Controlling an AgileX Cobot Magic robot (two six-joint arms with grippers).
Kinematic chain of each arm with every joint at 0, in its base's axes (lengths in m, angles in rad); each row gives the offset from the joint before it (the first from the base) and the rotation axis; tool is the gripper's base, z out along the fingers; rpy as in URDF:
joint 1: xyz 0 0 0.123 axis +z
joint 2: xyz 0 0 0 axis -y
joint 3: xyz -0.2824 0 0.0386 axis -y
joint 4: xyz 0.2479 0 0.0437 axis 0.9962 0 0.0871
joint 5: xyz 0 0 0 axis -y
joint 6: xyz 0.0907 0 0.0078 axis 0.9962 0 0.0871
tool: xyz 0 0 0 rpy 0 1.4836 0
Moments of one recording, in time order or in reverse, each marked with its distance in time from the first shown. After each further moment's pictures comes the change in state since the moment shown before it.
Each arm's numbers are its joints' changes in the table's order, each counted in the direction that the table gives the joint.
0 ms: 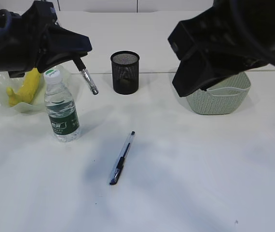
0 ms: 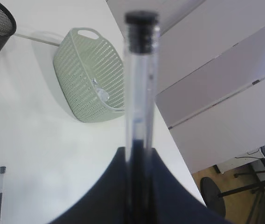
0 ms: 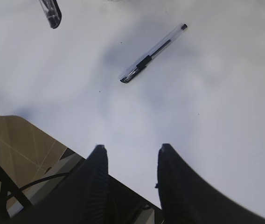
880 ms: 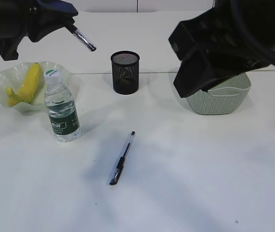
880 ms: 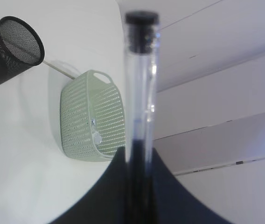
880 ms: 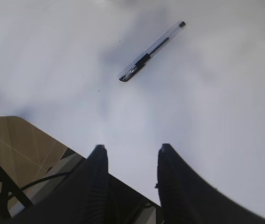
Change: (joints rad) left arm 0.000 0.000 0.106 -0.007 0.164 -0.325; right arm 0.000 0.002 0.000 -0.006 -0.006 0.017
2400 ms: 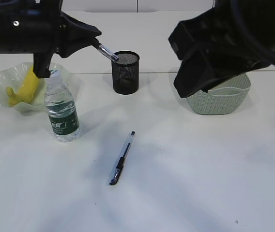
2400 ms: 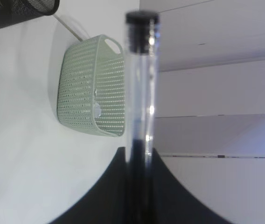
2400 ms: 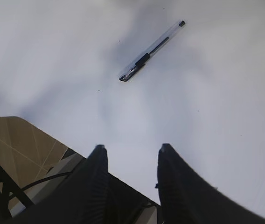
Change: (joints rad) left arm 0.000 -0.157 0.051 -0.006 -0.089 -0.182; right arm 0.000 0.000 0.000 0.000 0.000 0.007
